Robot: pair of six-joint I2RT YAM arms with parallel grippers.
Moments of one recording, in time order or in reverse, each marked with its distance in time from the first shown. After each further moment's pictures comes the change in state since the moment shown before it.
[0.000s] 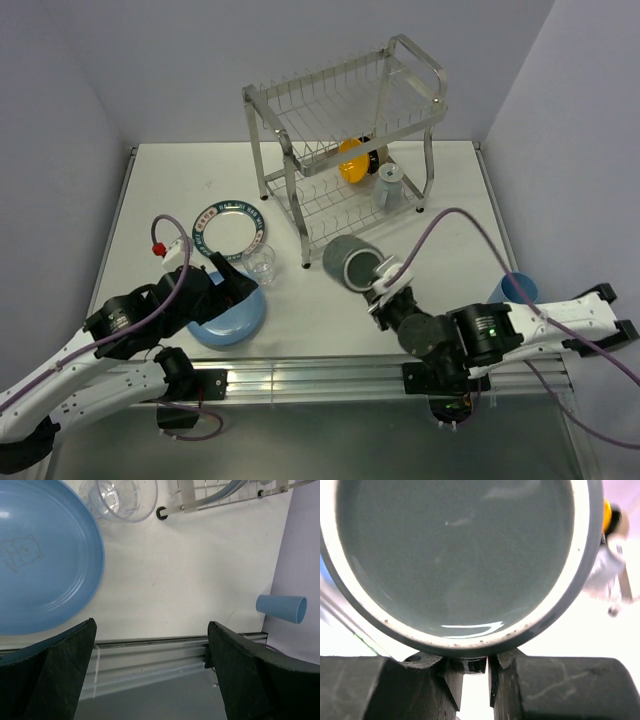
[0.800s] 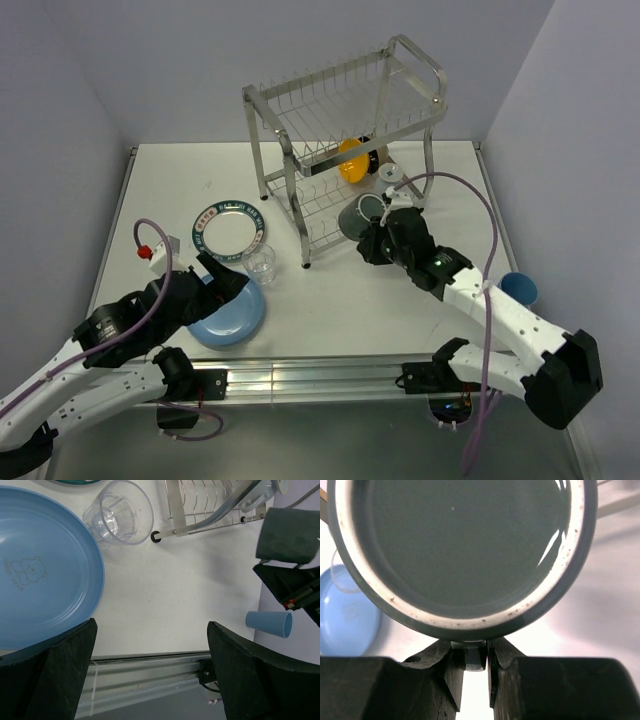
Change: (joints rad) left arm 0.001 -0.070 -0.027 0.030 -0.094 0.012; right arm -1.171 0.204 -0.119 0.237 -0.985 0.272
